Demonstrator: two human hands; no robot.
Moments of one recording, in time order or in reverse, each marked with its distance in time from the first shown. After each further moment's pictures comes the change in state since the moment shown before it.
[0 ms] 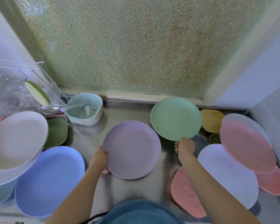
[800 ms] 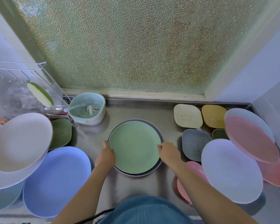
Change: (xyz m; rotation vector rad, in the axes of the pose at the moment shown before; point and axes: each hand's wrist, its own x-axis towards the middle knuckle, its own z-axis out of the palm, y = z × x) left_hand 0.001 -0.007 0.003 0.268 0.106 0.205; right_hand -0.030 0.056 0.029 -1.217 -0.267 -0.736
